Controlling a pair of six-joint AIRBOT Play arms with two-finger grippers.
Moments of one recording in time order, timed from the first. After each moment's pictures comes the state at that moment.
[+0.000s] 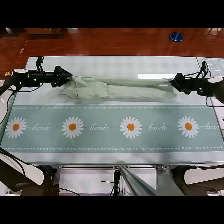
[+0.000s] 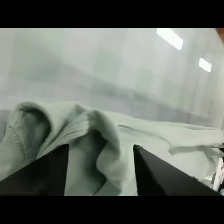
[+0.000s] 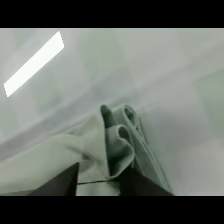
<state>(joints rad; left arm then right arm) 0.23 -1.91 1.44 0.43 -1.02 -1.09 -0.30 -1.64 1.12 -0.61 0.66 1.16</state>
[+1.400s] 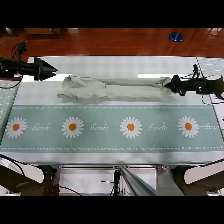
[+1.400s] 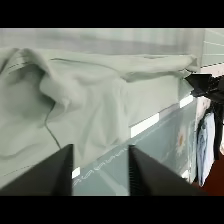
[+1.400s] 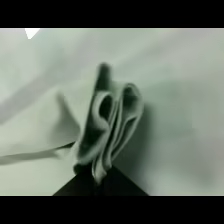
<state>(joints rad) 0.36 -1.84 1.63 0.54 -1.46 -1.12 -0.33 -1.75 1.26 -0.60 0.94 1.20</state>
